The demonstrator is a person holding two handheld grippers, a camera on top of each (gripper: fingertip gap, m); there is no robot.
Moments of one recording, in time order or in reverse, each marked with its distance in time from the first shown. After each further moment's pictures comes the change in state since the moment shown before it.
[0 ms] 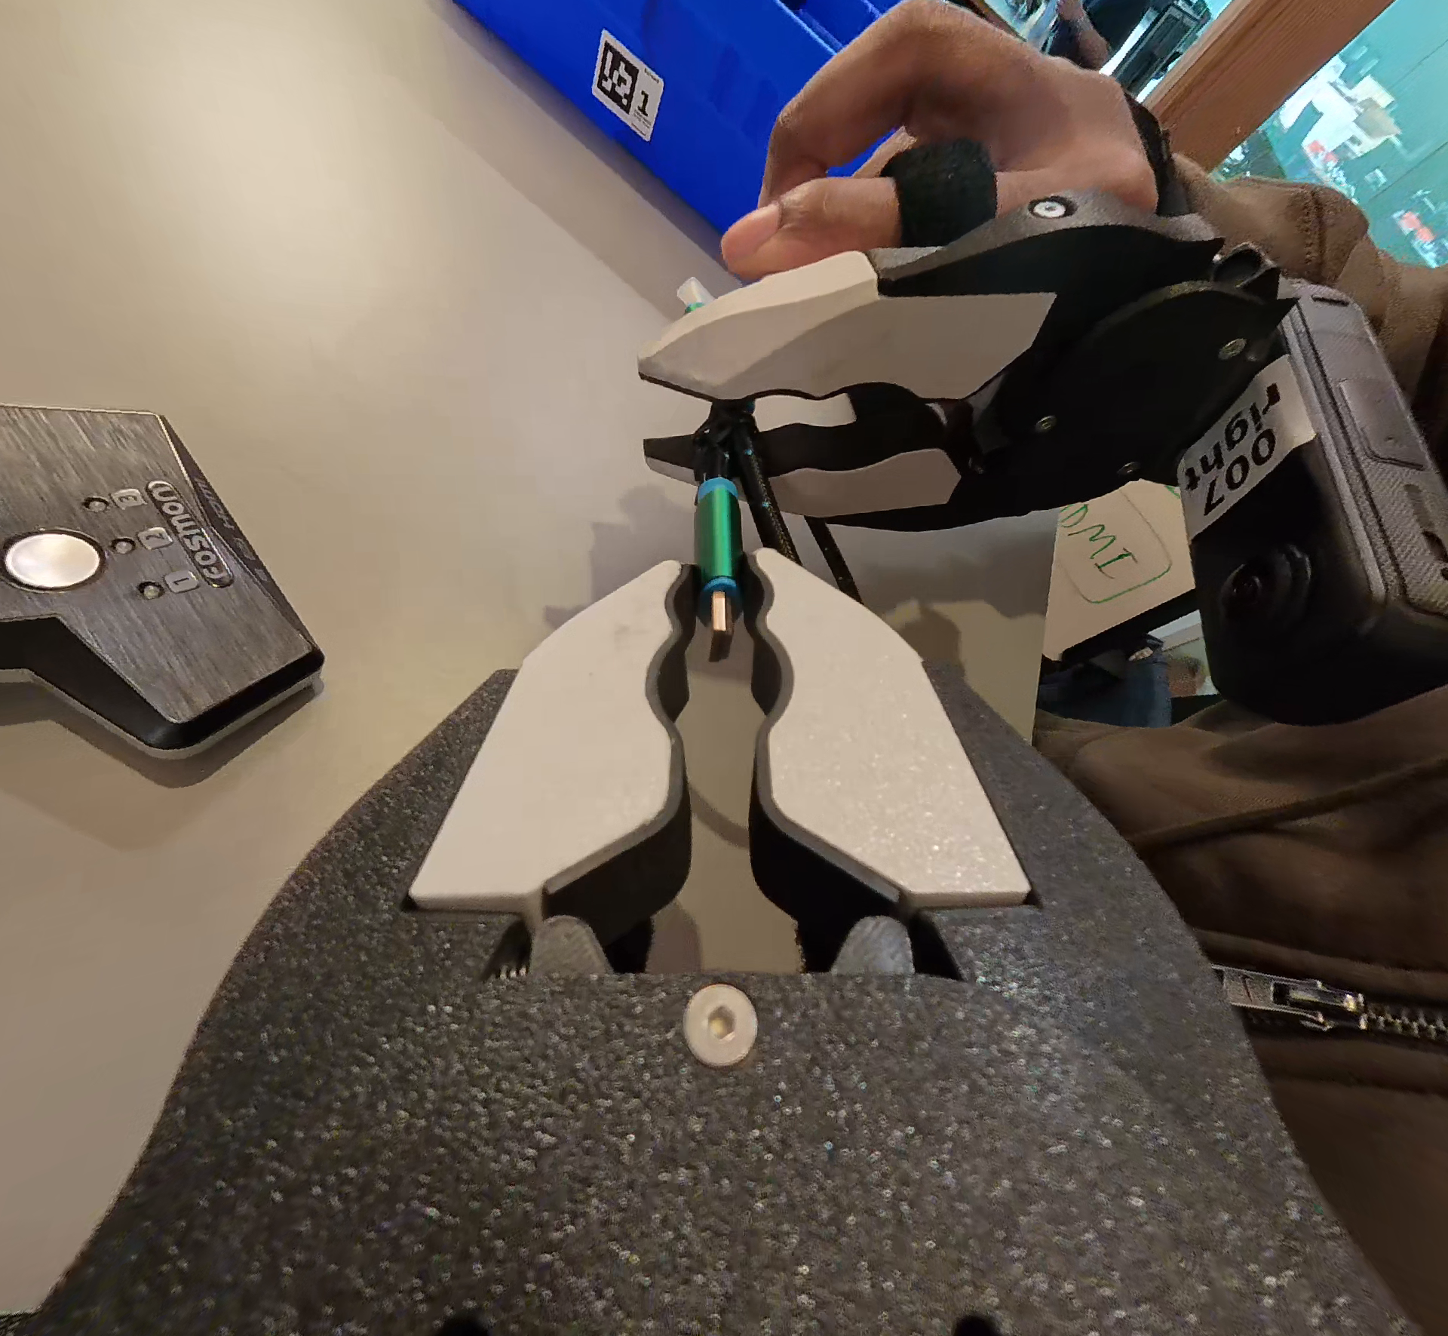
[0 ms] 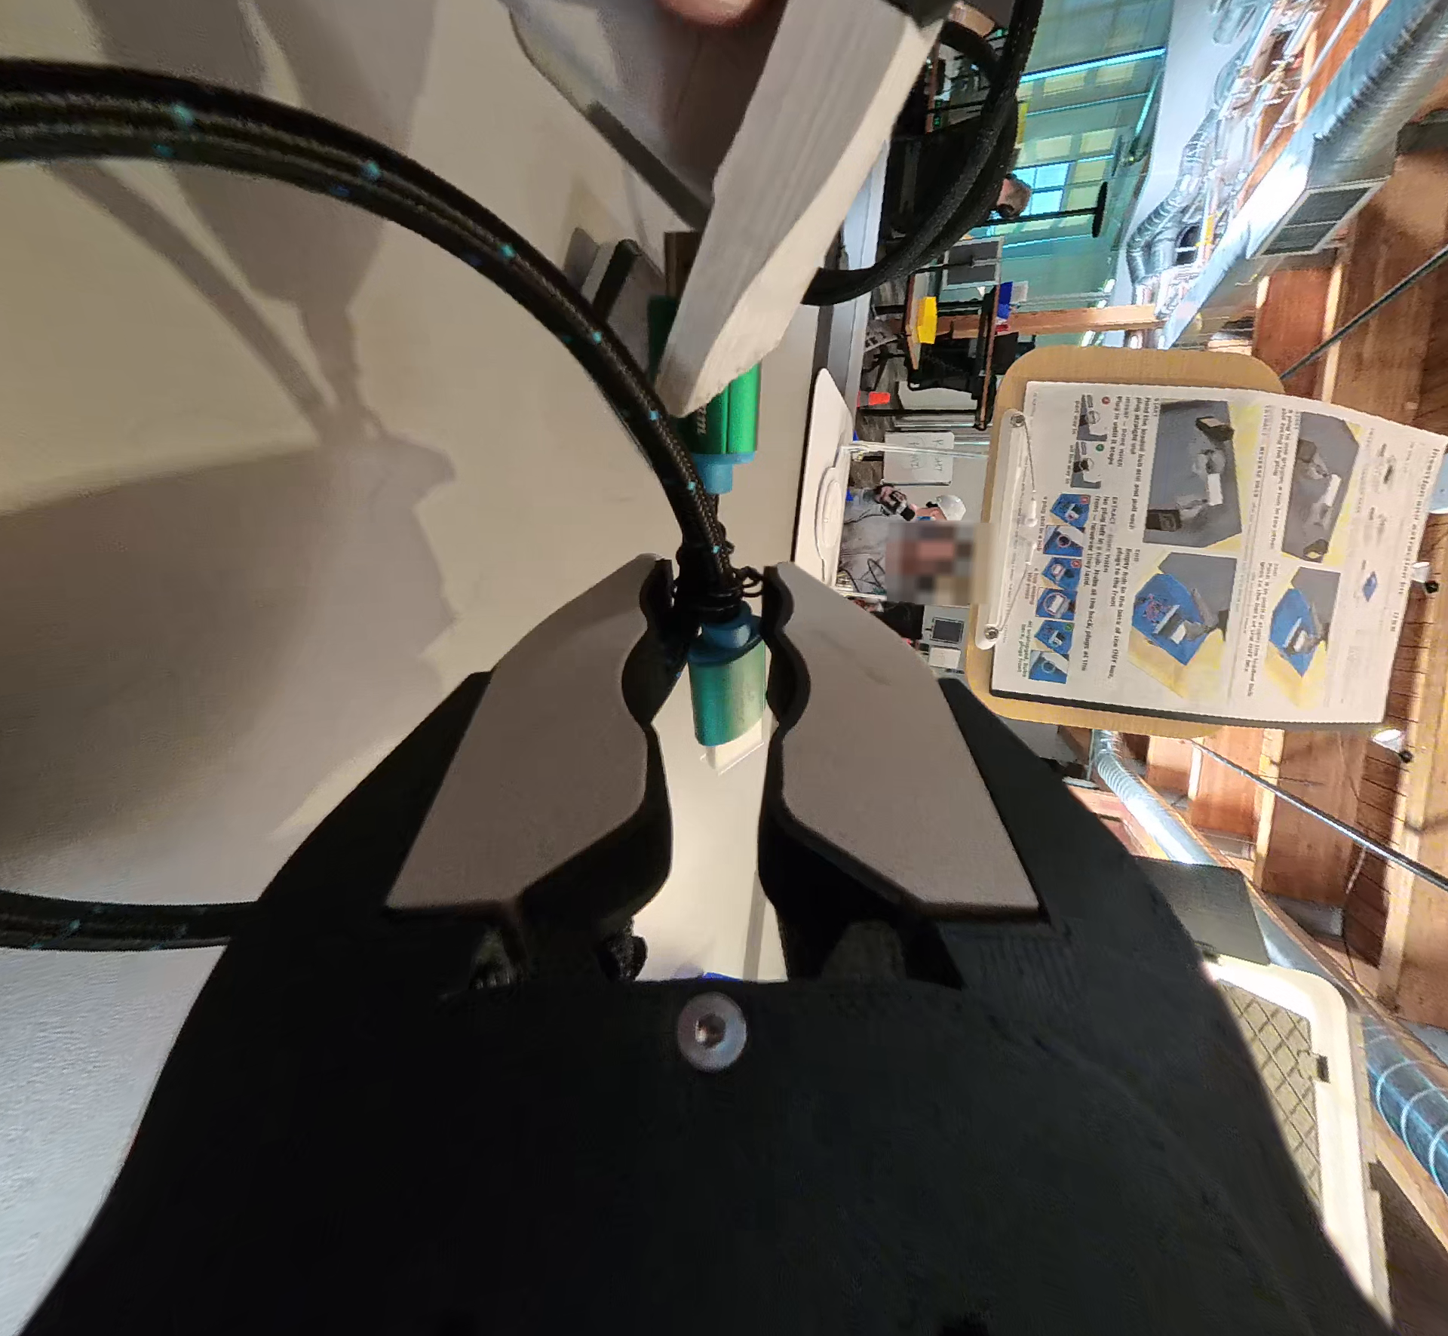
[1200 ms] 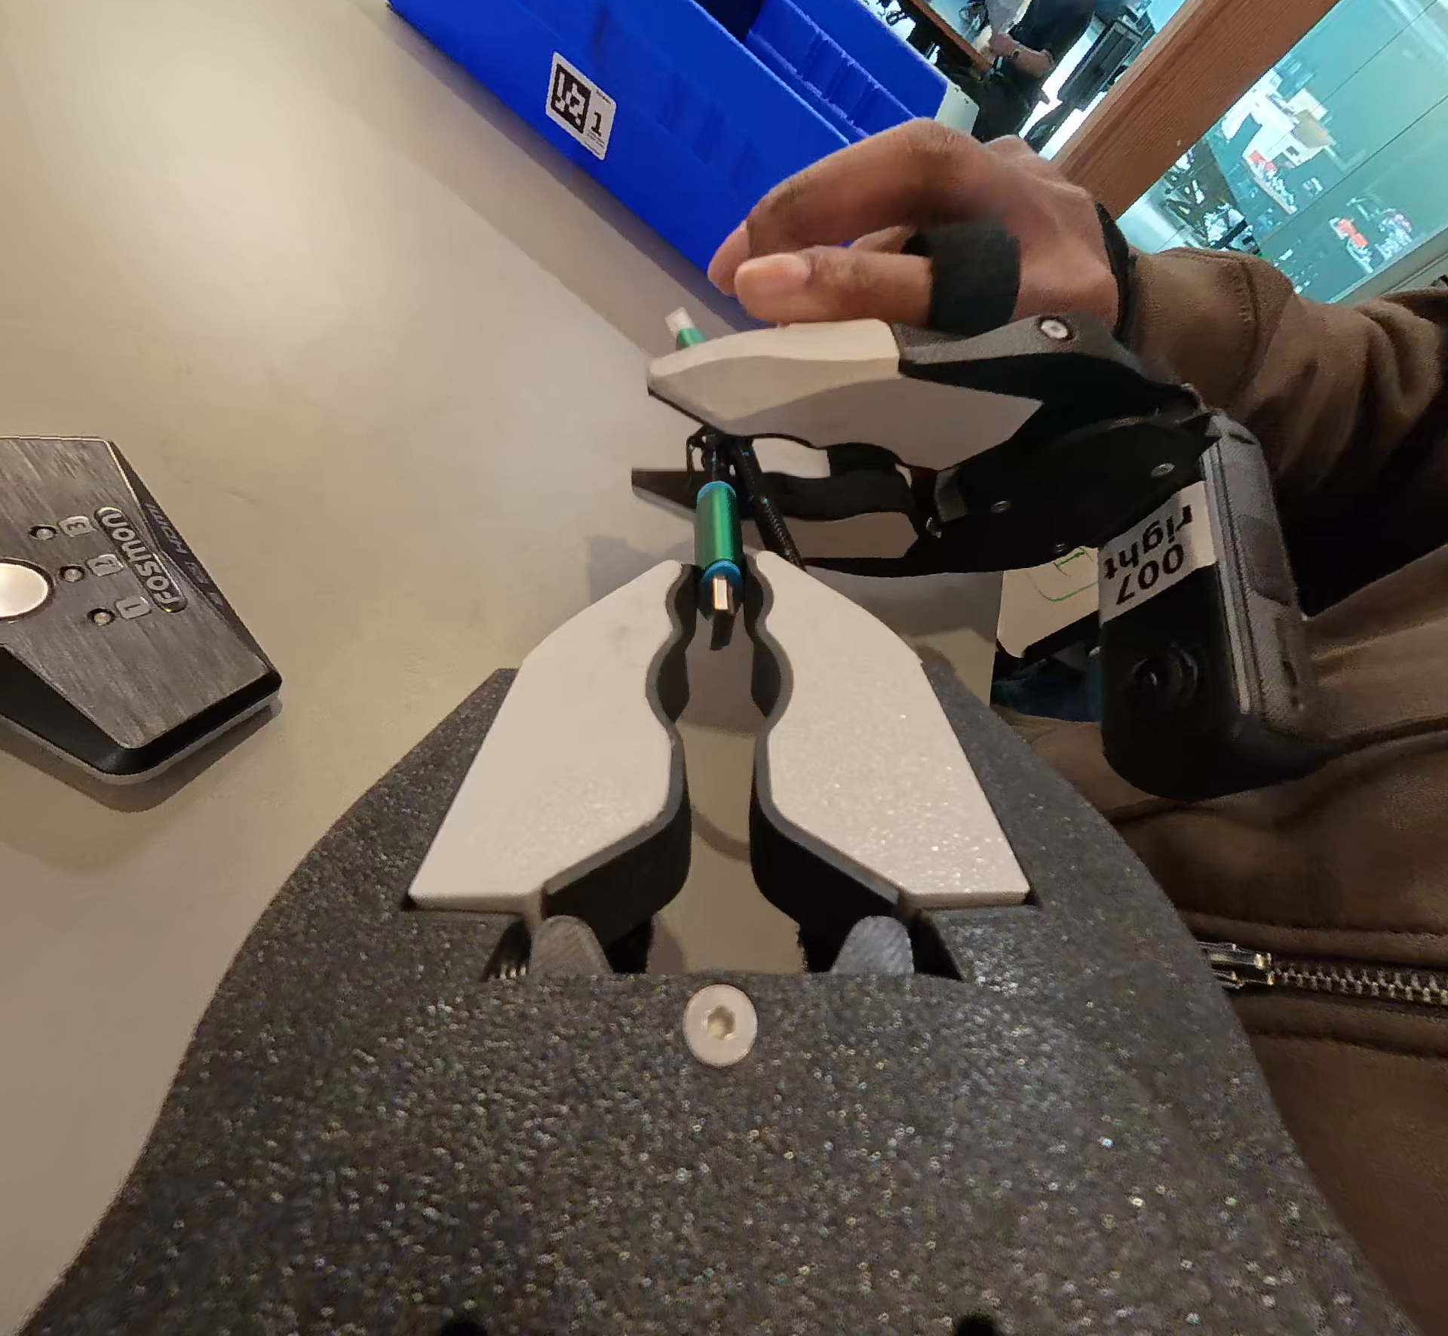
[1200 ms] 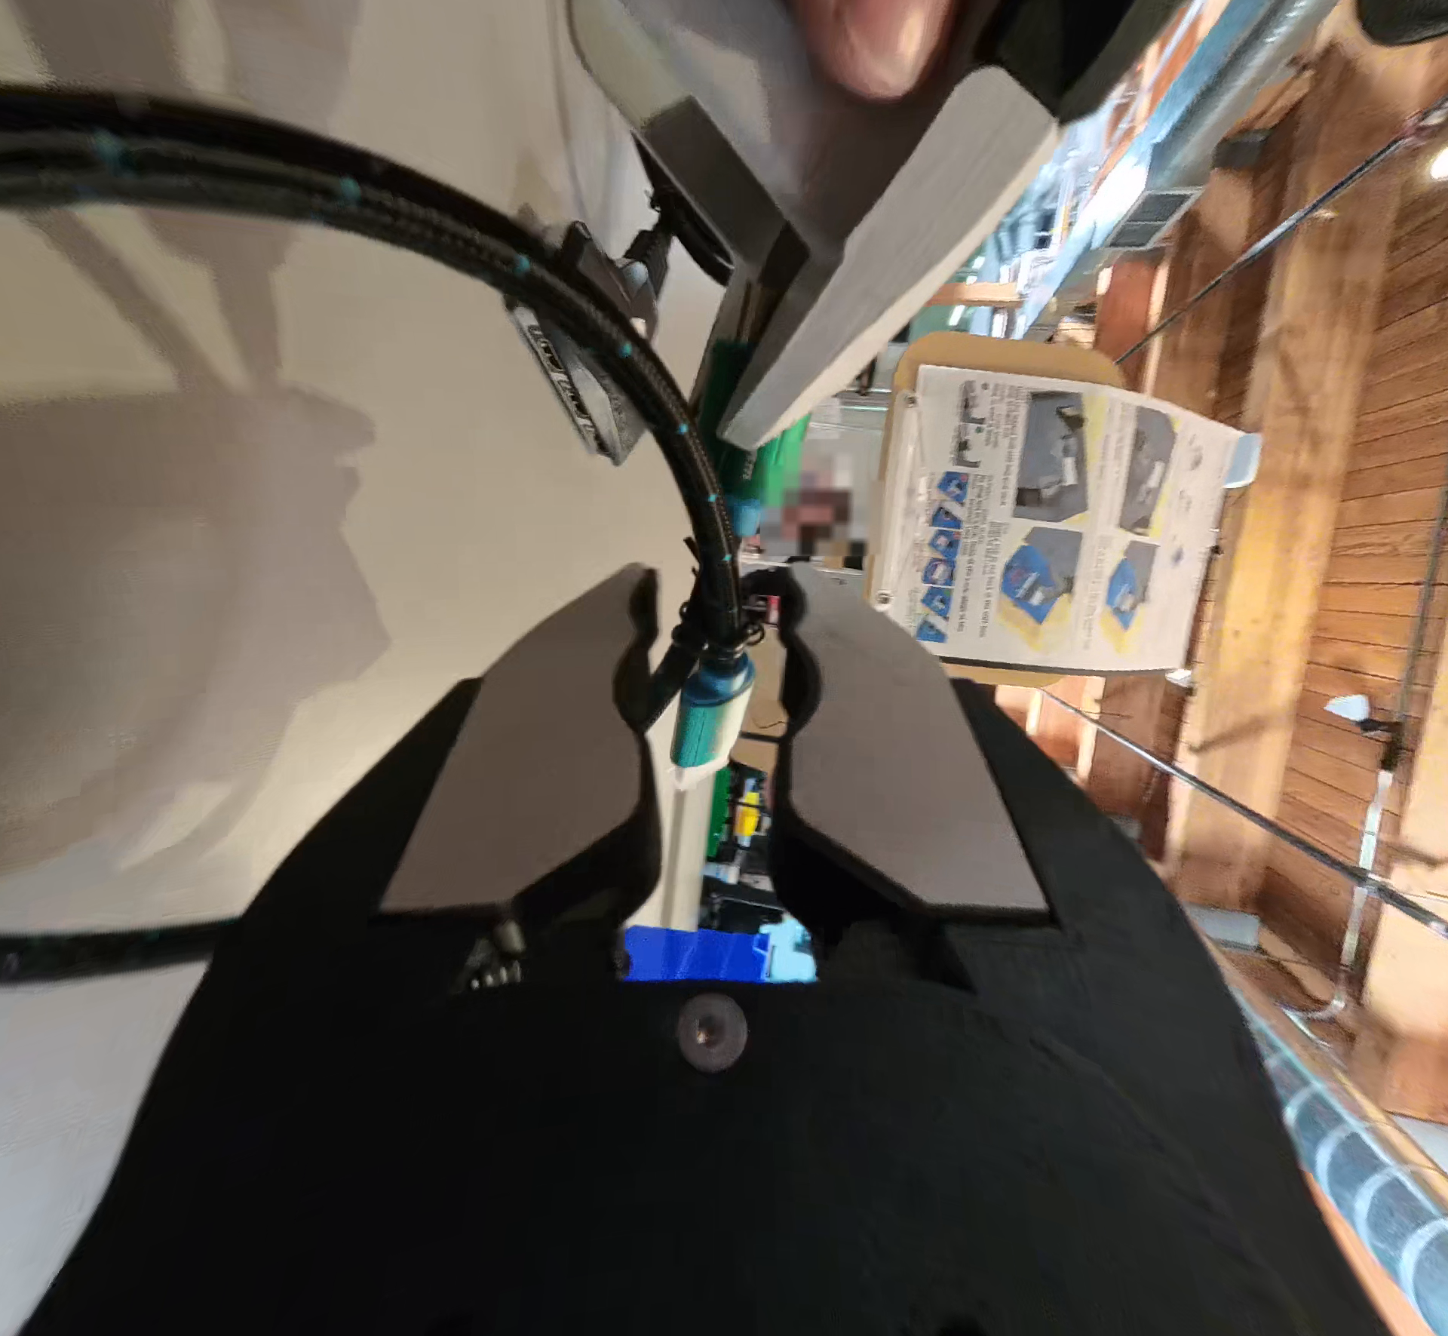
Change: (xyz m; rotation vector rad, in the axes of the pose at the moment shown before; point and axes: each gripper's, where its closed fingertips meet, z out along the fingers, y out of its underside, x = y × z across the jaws) left arm 0.013 -0.006 -0.004 0.008 0.047 -0.002; right arm 0.005 -0.006 -0.011 -0.068 0.153 -0.089
